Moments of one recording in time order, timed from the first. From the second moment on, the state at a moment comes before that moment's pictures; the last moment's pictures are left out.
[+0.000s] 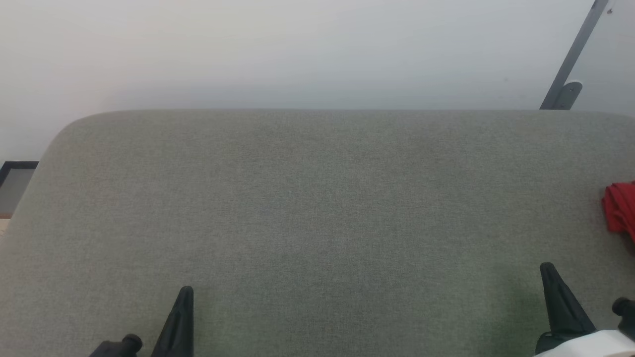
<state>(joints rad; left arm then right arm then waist) 0.20 0.05 0.02 0.03 -0.29 -0.13 -0.24 0.11 -0.25 0.01 0.14 0.57 0.13 -0.22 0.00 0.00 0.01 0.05</state>
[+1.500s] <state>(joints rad) 0.05 0.08 0.02 0.14 -1.00 -0.13 -0.10 0.00 -0.16 -0.04 0.19 1.10 0.13 -0.06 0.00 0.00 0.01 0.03</state>
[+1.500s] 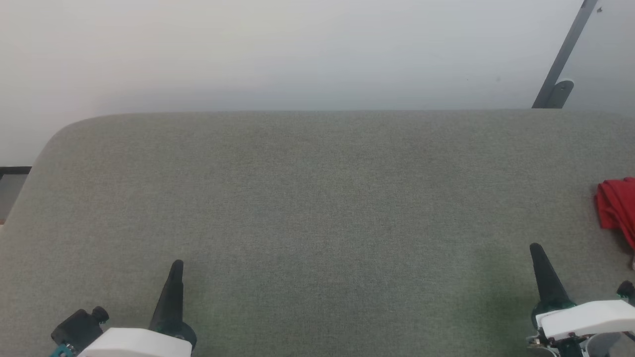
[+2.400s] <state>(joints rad) -0.01 0.08 0.04 0.19 -1.28 -0.13 -0.02 -0.04 -0.11 -0.07 0.21 1.32 0.13 0.01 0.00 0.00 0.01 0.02</state>
